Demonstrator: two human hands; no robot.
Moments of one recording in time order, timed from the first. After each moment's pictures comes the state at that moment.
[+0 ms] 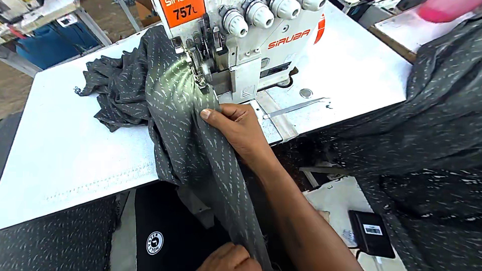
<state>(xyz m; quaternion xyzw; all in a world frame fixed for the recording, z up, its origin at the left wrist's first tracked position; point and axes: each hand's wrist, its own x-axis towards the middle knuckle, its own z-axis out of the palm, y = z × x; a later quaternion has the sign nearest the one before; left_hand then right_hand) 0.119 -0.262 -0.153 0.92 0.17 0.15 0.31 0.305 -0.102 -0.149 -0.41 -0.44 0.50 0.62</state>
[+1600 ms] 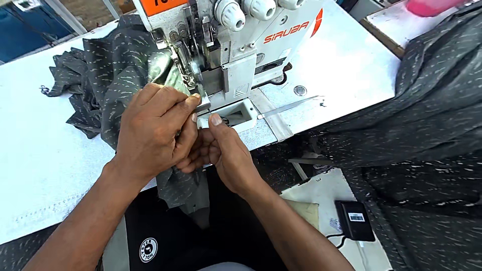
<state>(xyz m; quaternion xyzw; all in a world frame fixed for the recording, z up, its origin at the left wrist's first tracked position) 0.134 -0.035 -0.102 0.93 0.22 0.30 -0.04 0.281 -0.133 -0.151 -0.31 -0.40 0.62 0.60</state>
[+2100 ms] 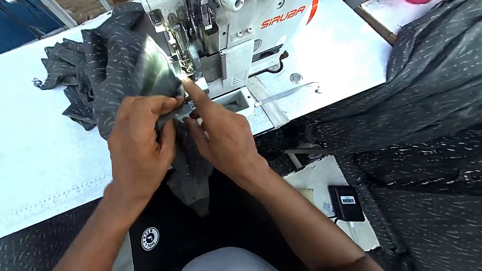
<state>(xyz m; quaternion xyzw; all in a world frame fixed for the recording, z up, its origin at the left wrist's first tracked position) 0.118 -0.081 -0.108 0.86 0.35 0.36 0.07 0.281 -0.122 -0.142 -0.58 -0.68 0.04 0.44</state>
